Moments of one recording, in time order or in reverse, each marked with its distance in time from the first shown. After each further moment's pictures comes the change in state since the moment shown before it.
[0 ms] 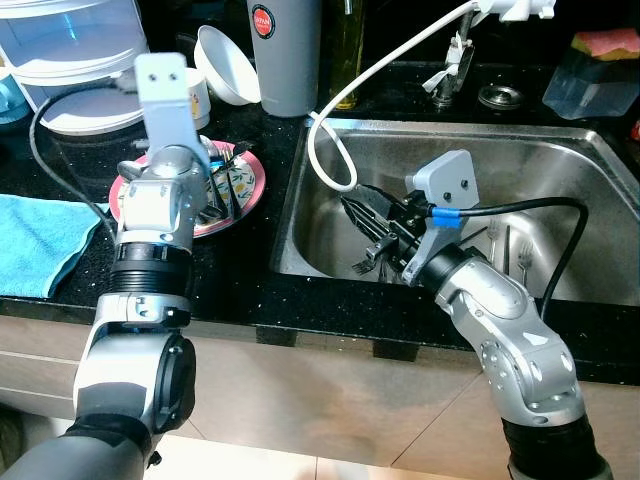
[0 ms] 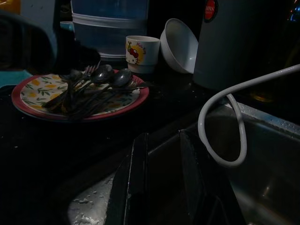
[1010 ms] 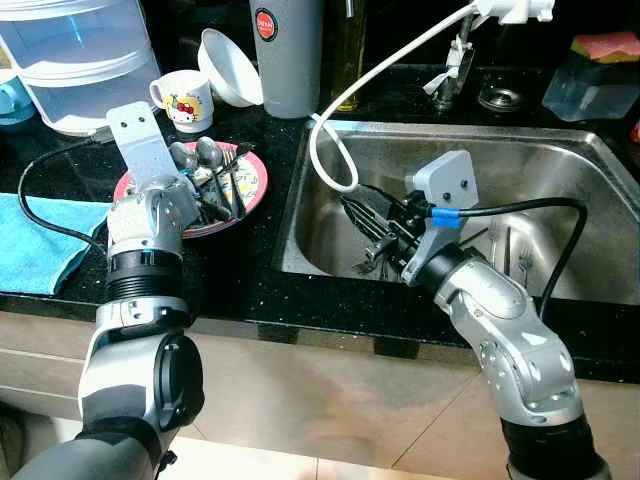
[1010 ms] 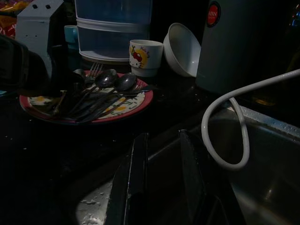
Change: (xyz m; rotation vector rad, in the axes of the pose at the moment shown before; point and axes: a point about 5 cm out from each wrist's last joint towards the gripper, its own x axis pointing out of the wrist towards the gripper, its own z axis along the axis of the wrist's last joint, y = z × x) left arm 0.004 0.010 -0.025 -0.177 0.202 0.089; right arm 0.001 0.001 -0.001 0.007 -0.004 0.001
